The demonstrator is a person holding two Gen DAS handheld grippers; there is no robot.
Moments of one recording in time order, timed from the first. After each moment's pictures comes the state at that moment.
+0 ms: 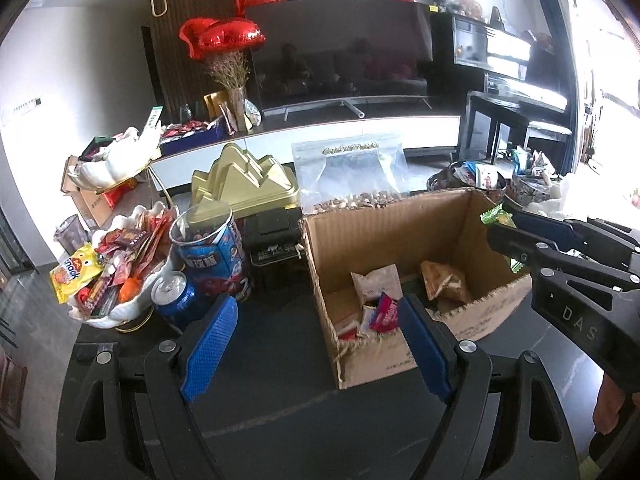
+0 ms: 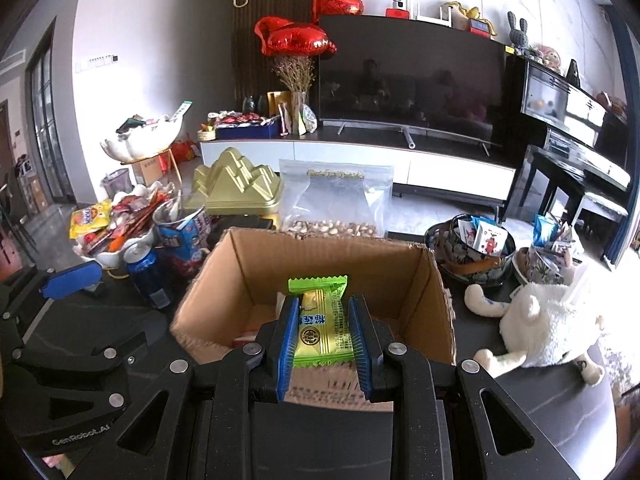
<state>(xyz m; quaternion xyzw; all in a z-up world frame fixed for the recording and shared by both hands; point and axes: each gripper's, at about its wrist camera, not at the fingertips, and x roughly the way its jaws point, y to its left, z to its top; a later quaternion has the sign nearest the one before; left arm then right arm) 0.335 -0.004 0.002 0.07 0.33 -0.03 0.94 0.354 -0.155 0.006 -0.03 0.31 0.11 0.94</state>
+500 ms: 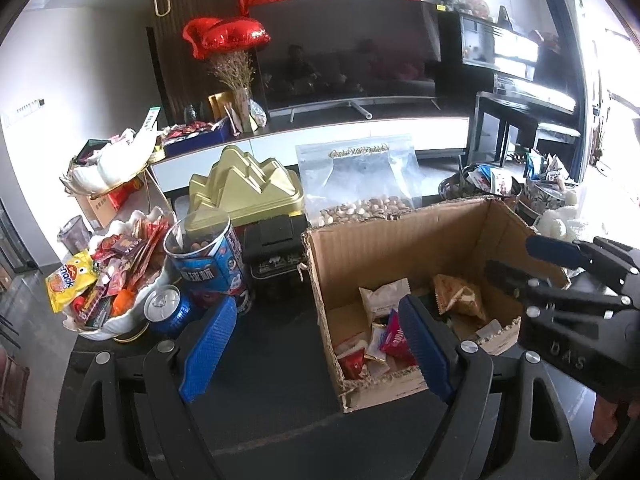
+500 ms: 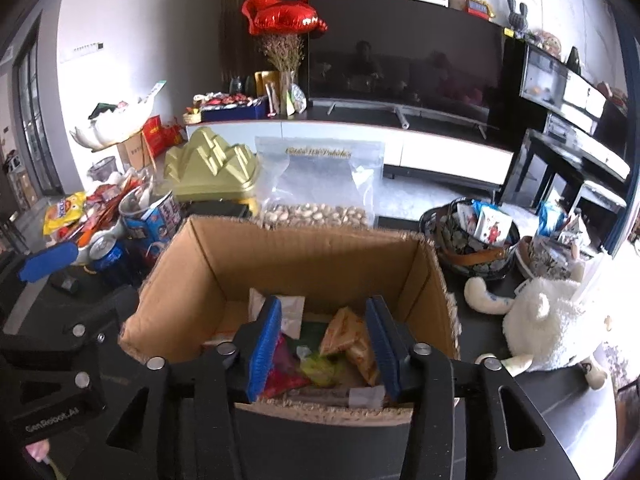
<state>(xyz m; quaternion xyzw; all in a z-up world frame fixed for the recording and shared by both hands) 0.358 -0.006 -0.005 0.07 0.33 -0.02 0.94 0.385 -0.161 -0.018 -0.03 0.35 0.10 0.93</state>
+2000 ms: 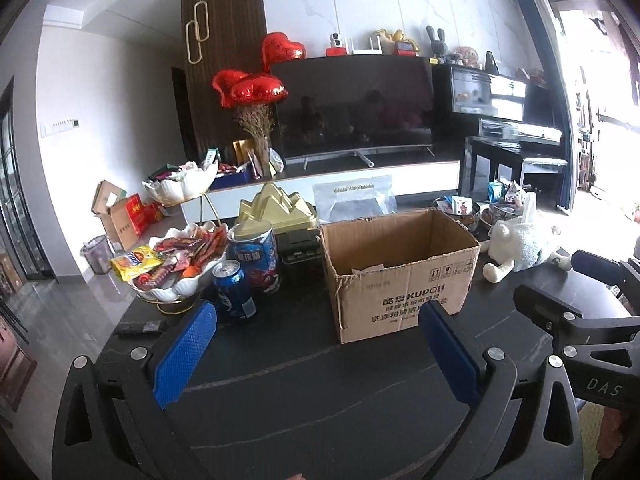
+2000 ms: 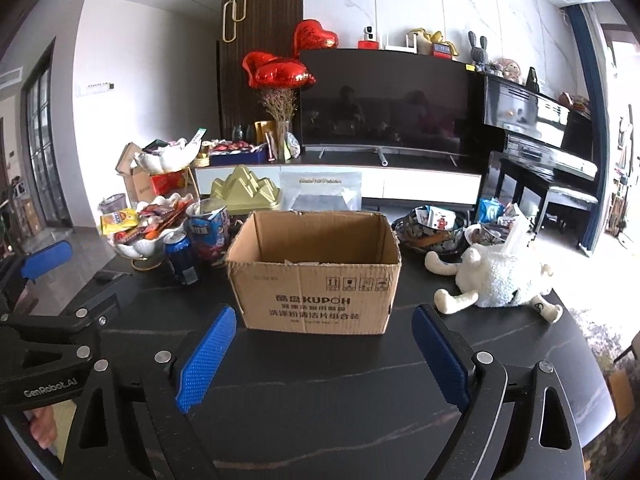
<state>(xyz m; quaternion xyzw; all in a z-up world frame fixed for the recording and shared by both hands) 0.155 0.000 0.042 0.07 0.23 0.00 0.97 0.173 -0.178 0.028 -0.01 0.26 0.07 0.96</state>
